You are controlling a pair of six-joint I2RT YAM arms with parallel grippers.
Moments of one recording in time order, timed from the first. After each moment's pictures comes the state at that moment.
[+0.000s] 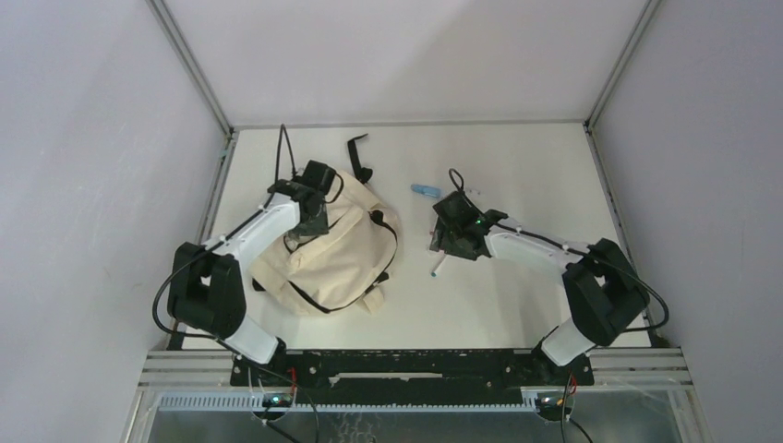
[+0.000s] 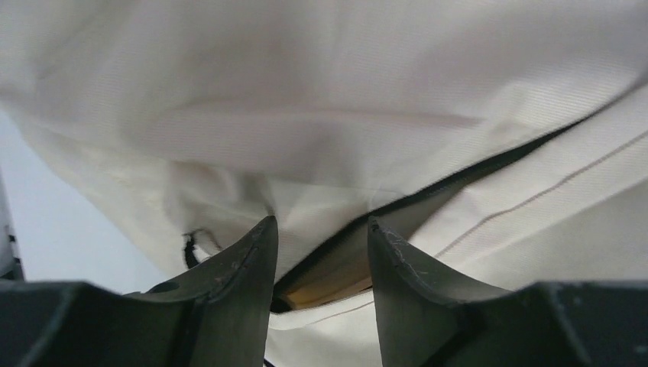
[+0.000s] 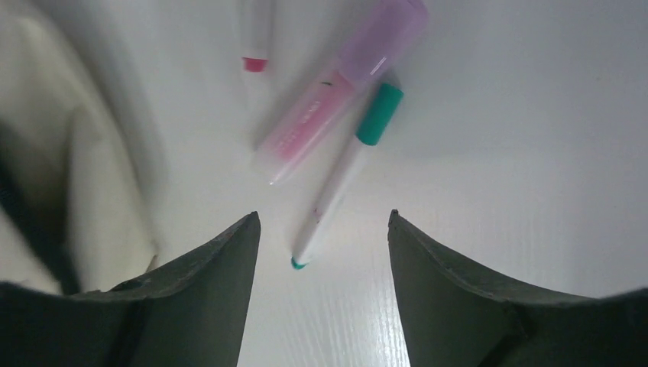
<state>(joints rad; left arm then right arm) -0.36 1.56 1.16 -0.83 -0.43 -0.46 0.68 1.53 0.98 -0.51 0.24 0.83</state>
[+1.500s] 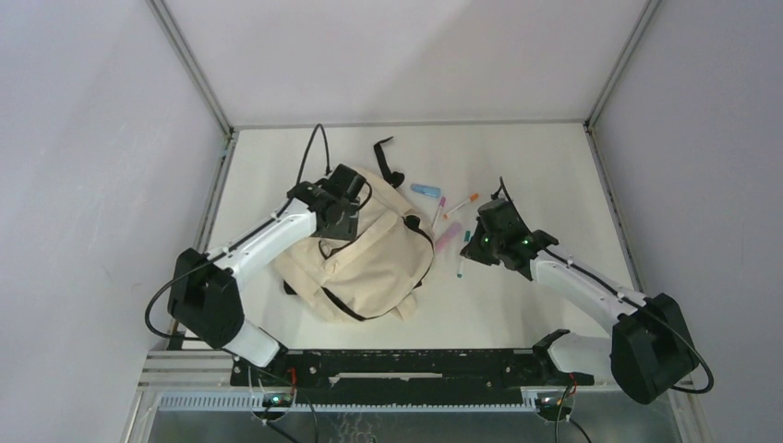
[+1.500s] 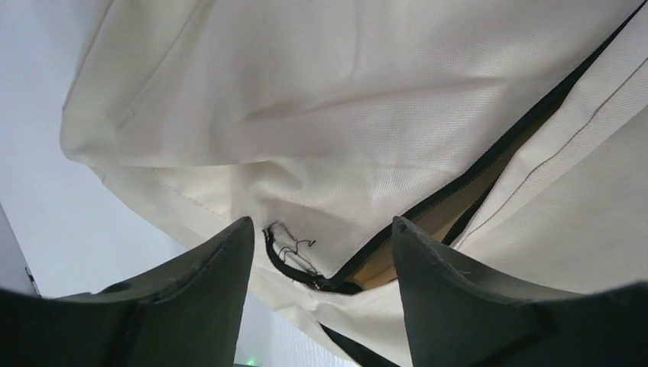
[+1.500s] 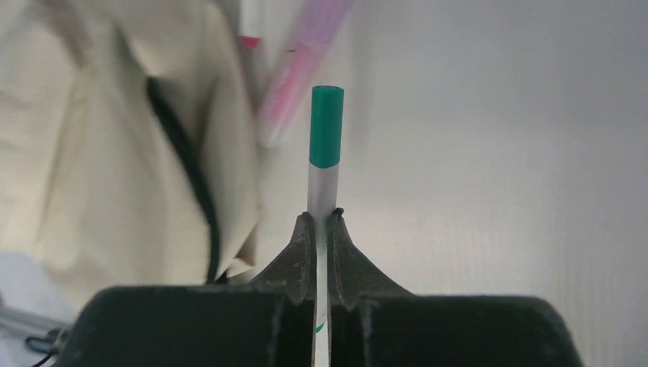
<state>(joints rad) -0.58 1.52 1.23 -0.89 -0.40 -0.43 0.51 1.23 0.73 -0.45 0.08 0.77</state>
